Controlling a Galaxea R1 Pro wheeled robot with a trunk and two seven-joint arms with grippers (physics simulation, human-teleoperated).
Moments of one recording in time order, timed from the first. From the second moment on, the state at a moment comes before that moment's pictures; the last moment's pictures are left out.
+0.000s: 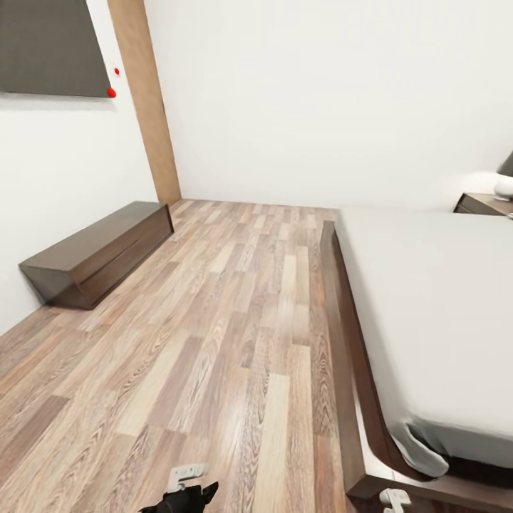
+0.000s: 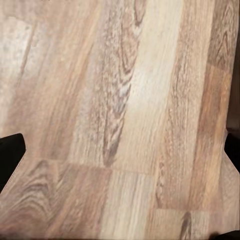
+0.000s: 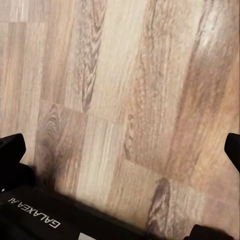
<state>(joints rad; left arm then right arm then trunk) -0.42 -0.01 -0.06 -0.19 0.30 -0.07 -0.39 -0.39 -0.20 -0.47 -0.20 0.28 0.06 0.83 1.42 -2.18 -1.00</state>
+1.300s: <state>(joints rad) -0.42 -0.01 -0.06 -0.19 0.30 -0.07 -0.39 -0.39 -0.20 -0.47 -0.20 0.28 0.06 0.83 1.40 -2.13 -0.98</state>
